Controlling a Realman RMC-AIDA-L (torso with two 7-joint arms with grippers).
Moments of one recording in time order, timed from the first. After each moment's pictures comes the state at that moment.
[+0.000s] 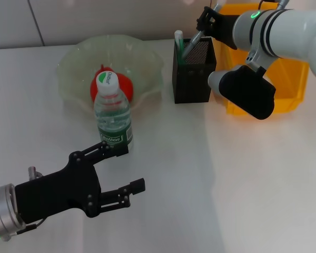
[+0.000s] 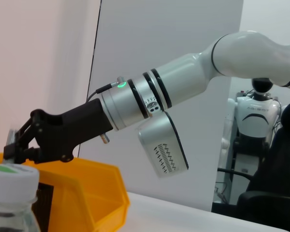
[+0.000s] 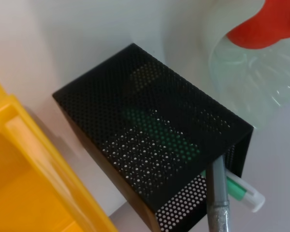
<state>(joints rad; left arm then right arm) -0.36 -2.02 1.43 0.38 1.16 1.60 -0.91 0.59 2.07 -1.67 -1.20 -2.92 -0.60 1.00</state>
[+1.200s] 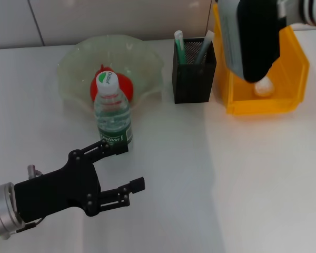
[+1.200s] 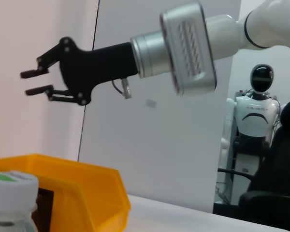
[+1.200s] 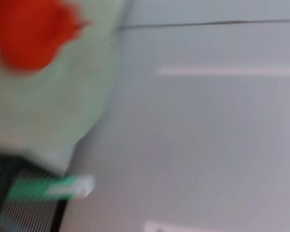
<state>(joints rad) -0.36 -2.02 1.43 0.39 1.16 1.60 -0.90 0.43 2.09 -1.59 -1.62 -2.78 -0.70 1.47</state>
